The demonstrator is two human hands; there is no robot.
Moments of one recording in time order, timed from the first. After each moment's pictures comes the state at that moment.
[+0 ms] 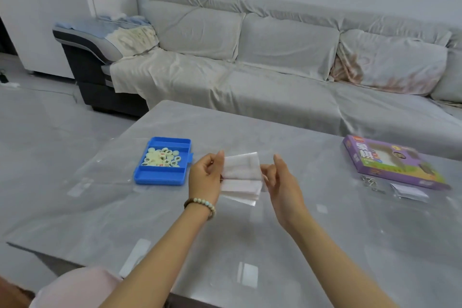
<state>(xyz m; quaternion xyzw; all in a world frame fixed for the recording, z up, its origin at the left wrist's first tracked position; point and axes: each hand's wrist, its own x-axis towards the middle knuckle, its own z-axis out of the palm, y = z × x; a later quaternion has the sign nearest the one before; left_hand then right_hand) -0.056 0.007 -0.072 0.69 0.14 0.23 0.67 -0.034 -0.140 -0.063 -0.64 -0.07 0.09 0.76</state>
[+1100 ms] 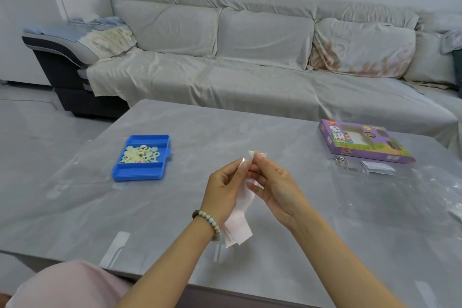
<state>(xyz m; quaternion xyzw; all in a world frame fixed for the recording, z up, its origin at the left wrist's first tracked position) -0.104 -0.077 -0.051 0.66 -0.03 0.12 0.74 -0.074 -0.188 -0.035 -0.56 -0.02 0.17 0.81</state>
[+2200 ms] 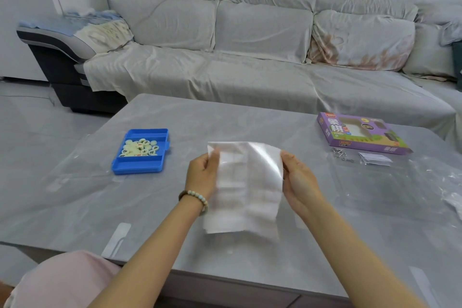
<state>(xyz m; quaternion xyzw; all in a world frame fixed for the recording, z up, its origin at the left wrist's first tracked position) -0.078 -0.042 -0.074 0.77 0.10 0.18 0.61 -0.056 -0.219 -0.056 -0.57 0.06 0.09 0.82</state>
